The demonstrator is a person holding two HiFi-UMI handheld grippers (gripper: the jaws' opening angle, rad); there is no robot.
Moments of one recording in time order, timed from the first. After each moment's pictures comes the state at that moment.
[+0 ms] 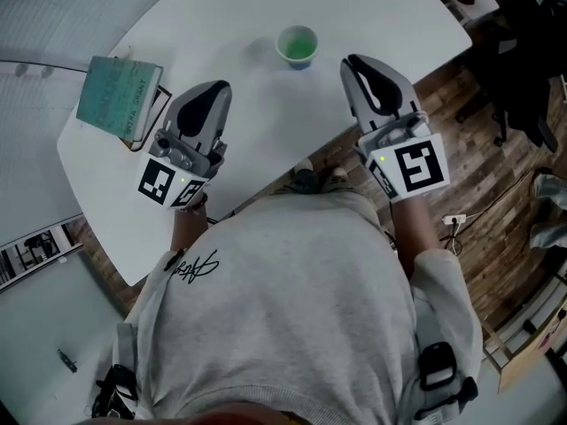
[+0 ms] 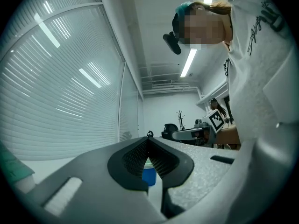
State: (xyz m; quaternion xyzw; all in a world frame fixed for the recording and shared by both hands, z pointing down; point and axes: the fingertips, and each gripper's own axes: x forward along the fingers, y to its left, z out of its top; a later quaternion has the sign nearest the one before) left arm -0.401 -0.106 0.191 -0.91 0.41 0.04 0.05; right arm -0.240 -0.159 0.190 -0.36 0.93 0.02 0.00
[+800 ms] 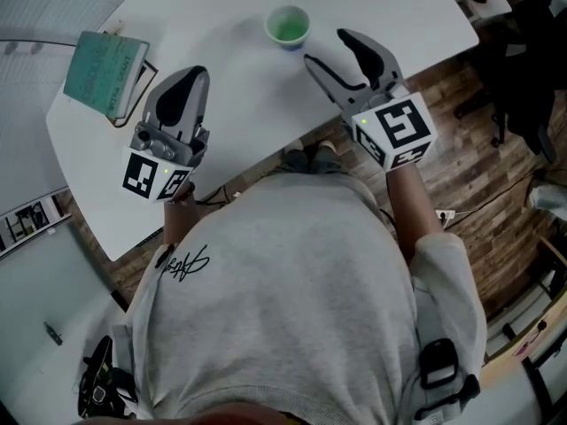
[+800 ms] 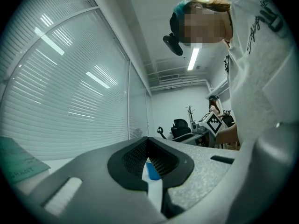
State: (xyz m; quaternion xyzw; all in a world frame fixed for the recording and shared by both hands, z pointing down) left arm -0.409 -0.102 0.200 -0.88 0.47 0.01 0.05; right arm -0.262 -0.179 0.250 -0.27 0.96 -0.04 -0.07
